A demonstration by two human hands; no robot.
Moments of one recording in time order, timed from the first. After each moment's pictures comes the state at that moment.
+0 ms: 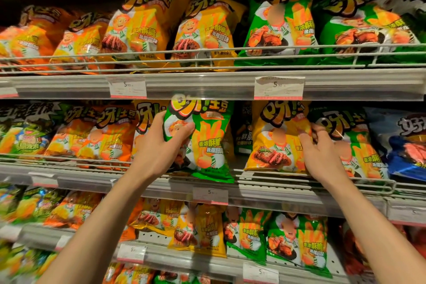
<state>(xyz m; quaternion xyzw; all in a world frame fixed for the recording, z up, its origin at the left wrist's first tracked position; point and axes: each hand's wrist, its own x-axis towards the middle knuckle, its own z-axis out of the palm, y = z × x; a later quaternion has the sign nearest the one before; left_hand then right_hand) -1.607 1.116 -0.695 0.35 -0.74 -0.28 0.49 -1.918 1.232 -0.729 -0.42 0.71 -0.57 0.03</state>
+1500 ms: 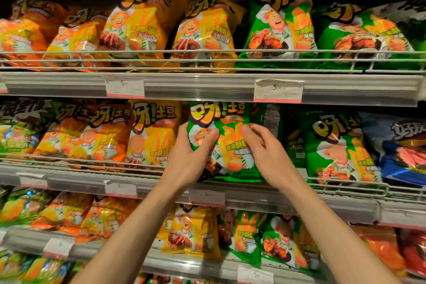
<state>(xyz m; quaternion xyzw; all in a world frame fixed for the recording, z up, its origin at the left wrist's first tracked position) -1.656 1.132 -0.718 0.32 -0.71 -0.36 0.51 -1.833 1.209 -0.715 -0.54 0.59 -0.58 0.17</state>
